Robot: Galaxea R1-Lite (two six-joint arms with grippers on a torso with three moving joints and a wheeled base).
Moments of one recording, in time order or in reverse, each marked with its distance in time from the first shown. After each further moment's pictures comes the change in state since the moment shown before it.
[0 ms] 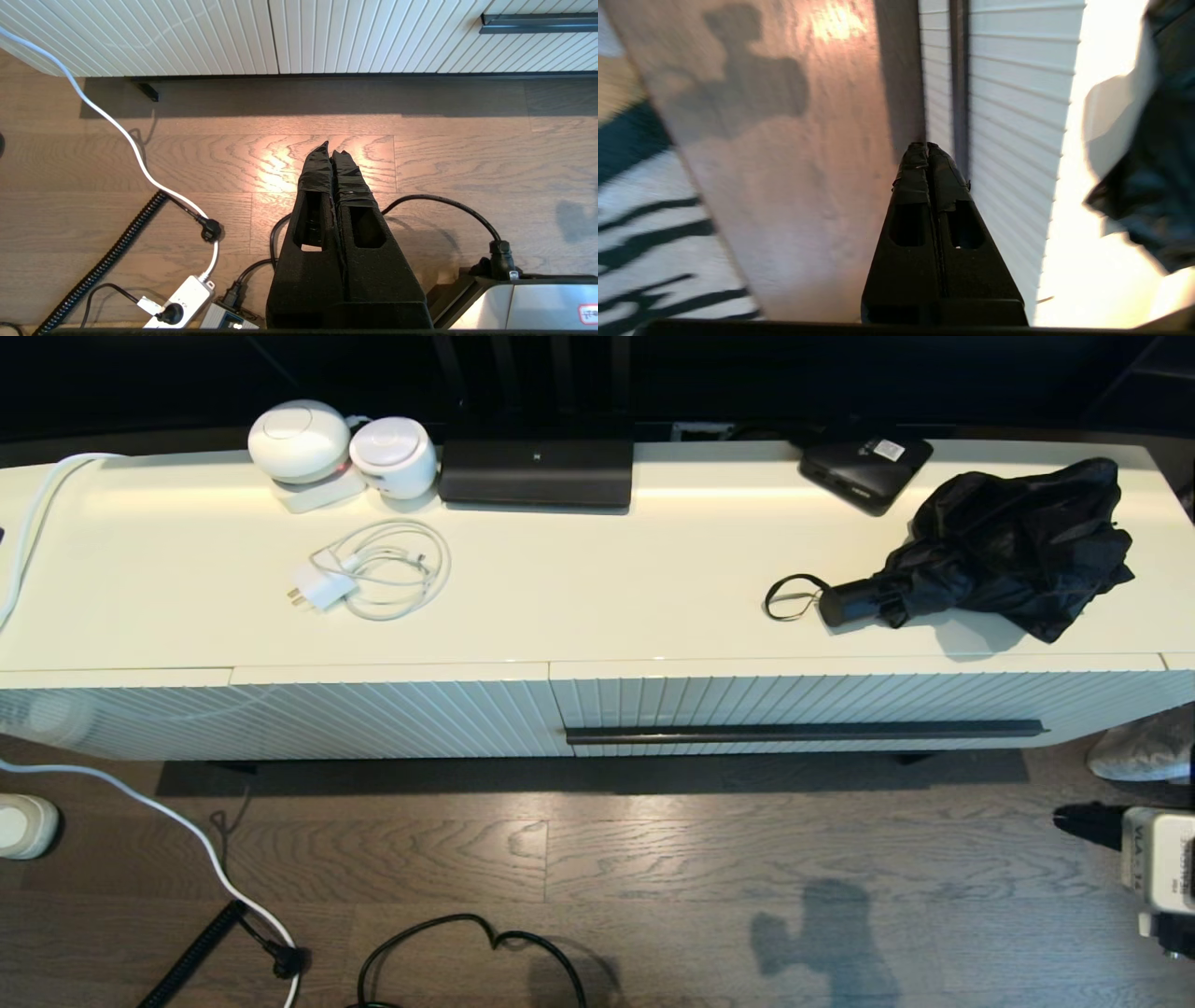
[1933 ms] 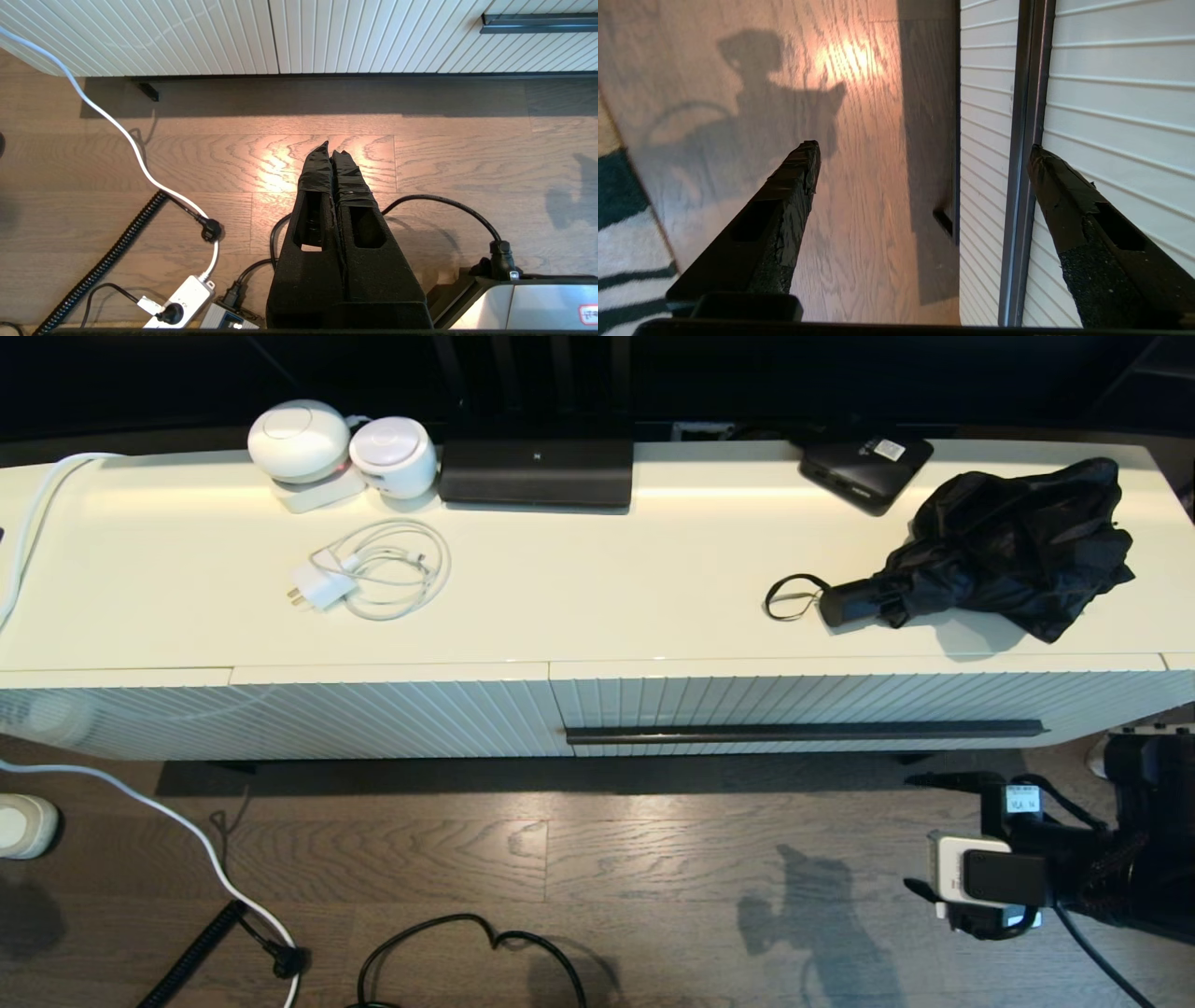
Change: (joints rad) left arm 0.000 0.000 0.000 0.000 0.000 0.000; right arm 0.012 0.444 0.277 -0.699 0.101 0.005
